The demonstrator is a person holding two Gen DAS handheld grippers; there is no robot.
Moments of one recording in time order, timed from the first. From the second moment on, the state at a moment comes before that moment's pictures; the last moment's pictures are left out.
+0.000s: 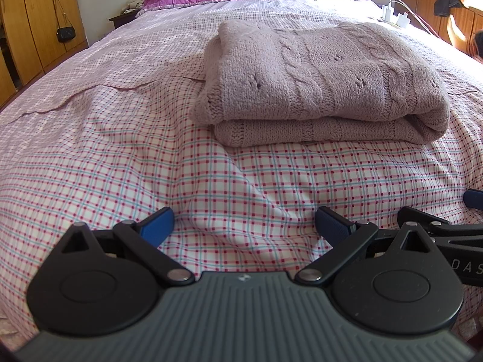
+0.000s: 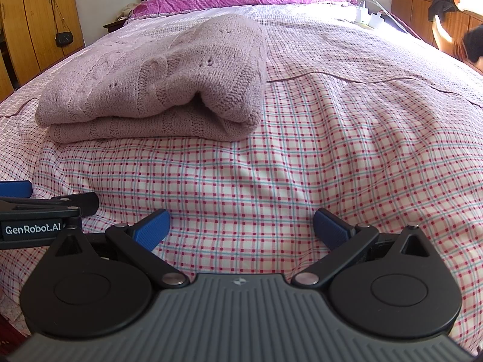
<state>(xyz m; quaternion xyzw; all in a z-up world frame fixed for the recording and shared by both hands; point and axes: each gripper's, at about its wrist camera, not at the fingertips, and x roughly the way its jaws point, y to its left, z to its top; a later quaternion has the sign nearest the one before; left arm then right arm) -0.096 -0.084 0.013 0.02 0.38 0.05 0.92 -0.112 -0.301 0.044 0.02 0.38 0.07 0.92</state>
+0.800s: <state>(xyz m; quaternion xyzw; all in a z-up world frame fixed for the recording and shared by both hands) -0.096 -0.084 0.013 0.01 0.38 0.05 0.92 -0.112 -0.303 0.043 0.02 0.38 0.07 0.92</state>
